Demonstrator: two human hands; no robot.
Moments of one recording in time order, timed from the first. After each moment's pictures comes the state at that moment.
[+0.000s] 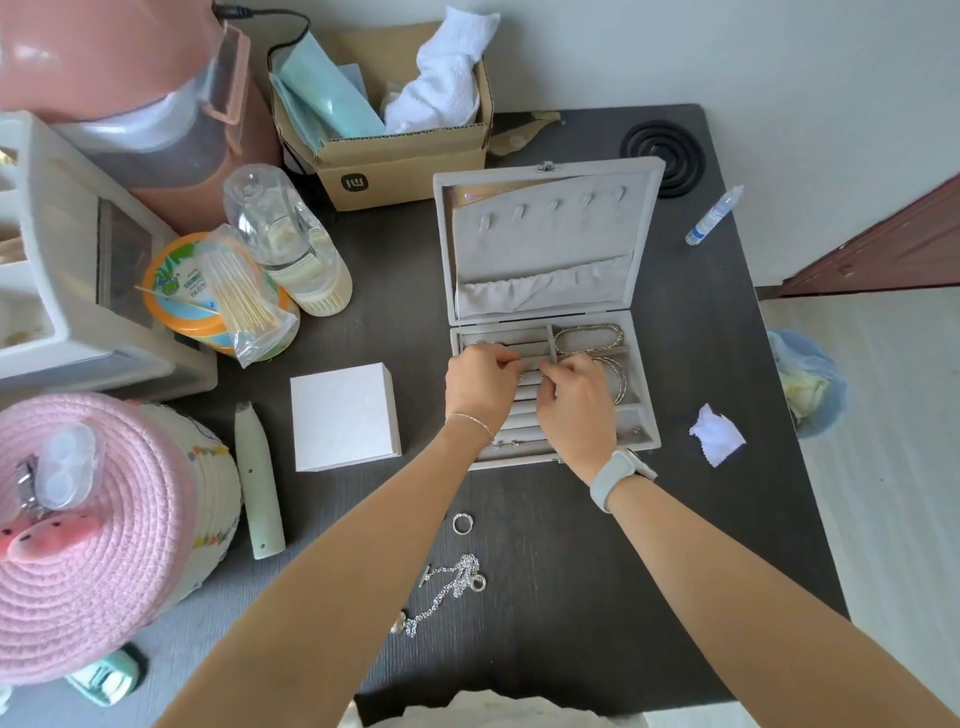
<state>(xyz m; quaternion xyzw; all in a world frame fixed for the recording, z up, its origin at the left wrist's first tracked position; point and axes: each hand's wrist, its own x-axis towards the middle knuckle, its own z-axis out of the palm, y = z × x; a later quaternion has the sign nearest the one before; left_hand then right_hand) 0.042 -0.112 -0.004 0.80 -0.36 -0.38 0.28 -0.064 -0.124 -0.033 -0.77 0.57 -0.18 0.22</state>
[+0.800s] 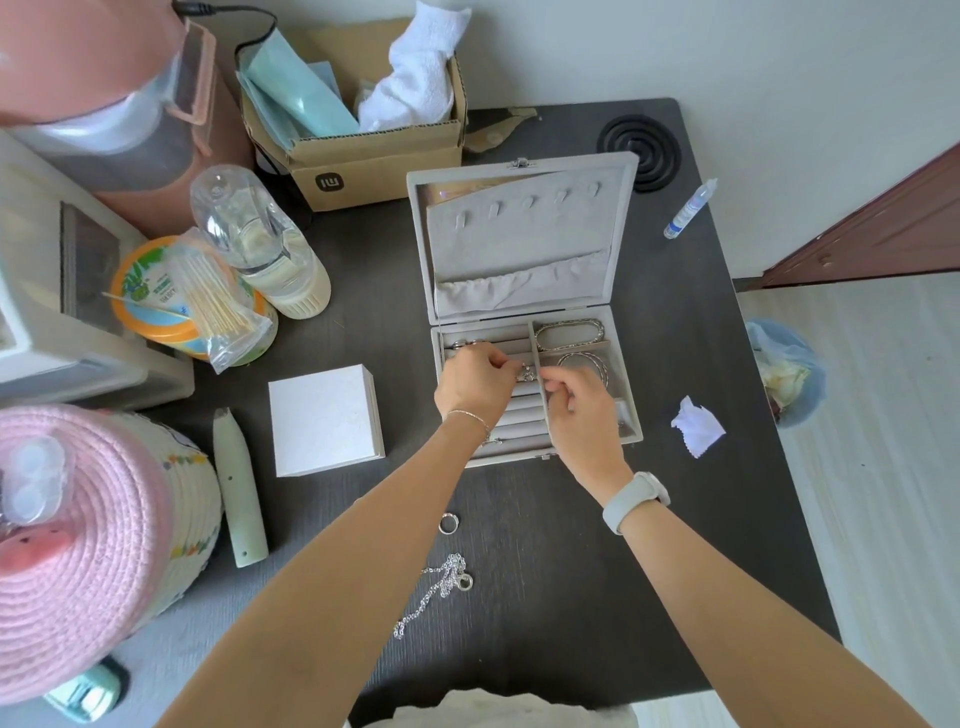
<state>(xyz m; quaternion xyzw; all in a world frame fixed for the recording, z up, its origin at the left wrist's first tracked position) 0.030 -0.118 -0.011 0.82 -0.35 -0.39 0.23 -0.092 -0.115 -0.023 -0.71 0.57 -0.24 0.33</state>
